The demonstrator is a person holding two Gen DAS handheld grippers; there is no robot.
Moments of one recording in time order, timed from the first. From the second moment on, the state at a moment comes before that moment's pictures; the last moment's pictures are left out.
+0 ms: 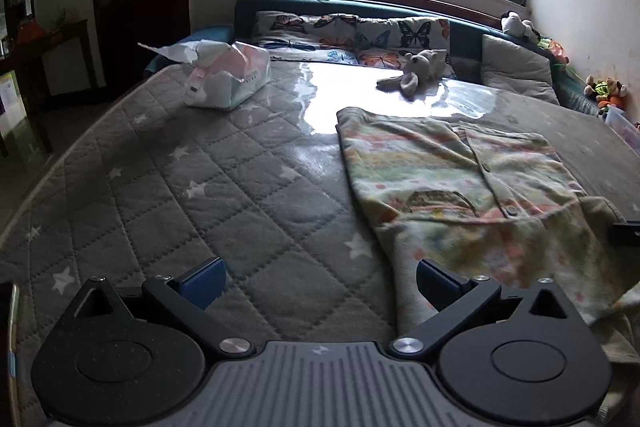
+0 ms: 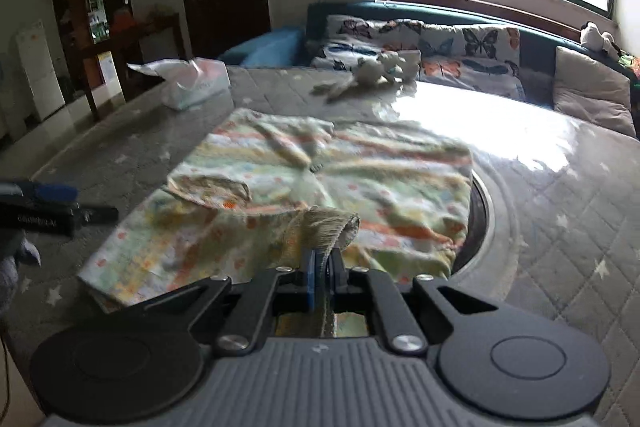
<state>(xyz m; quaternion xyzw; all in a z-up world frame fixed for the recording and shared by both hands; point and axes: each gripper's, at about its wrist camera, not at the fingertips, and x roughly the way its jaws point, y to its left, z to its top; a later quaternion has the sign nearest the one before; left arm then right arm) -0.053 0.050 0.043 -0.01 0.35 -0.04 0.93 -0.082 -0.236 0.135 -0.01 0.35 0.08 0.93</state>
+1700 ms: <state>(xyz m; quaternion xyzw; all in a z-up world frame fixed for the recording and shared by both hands) -0.111 0.014 0.048 0.14 0.31 -0.15 0.93 -0.109 -0.245 0.125 -0.04 0.39 0.13 0.91</state>
